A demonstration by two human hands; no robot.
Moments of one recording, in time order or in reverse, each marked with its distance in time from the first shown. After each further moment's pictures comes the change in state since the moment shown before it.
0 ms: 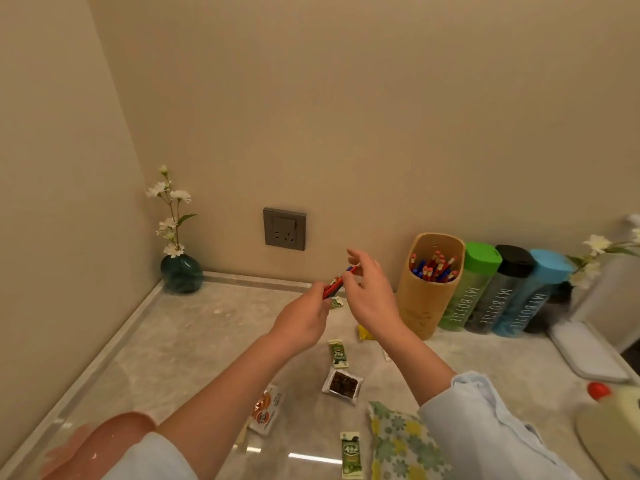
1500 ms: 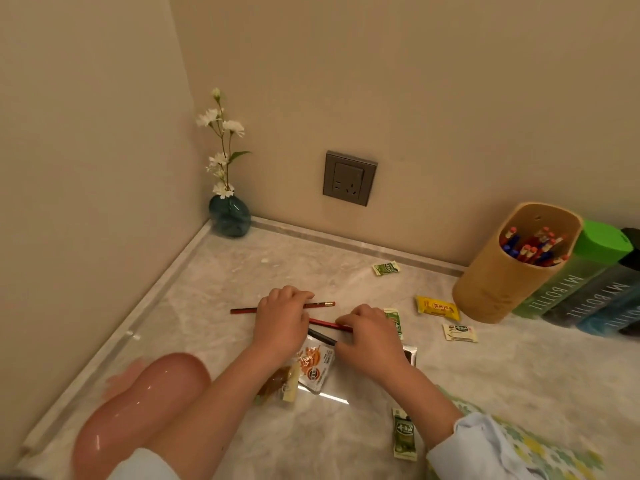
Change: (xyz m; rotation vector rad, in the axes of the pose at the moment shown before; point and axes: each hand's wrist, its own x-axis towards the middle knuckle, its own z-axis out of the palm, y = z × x) left_hand -0.059 -0.133 0.012 0.327 0.137 -0.256; right_hand -0.065 0.051 0.106 -0.593 -0.534 -0.068
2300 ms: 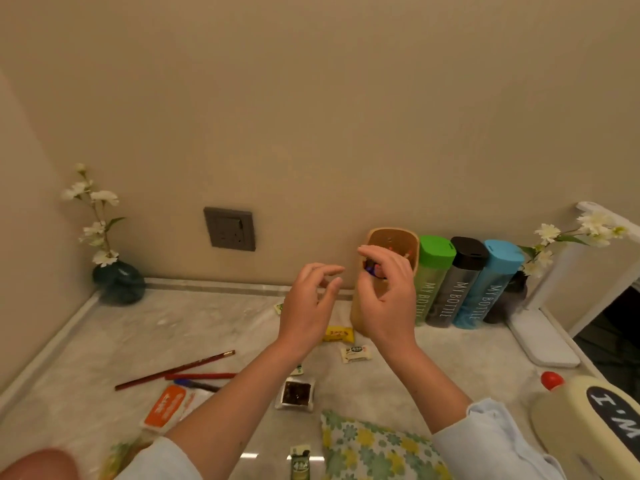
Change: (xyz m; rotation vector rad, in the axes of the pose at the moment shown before) left_hand 0.042 0.218 -0.008 -0.745 0.188 0.379; right_hand -0.044 0.102 -0.149 0.533 1.074 -0.102
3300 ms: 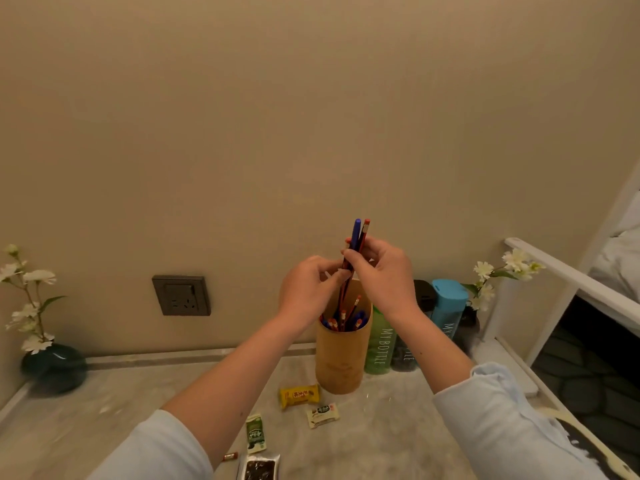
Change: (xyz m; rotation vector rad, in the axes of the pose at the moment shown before) left_hand 0.106 0.079 0.032 0.079 -0.111 0.079; right_hand 0.117 0.009 -0.050 0.060 -0.097 0.221
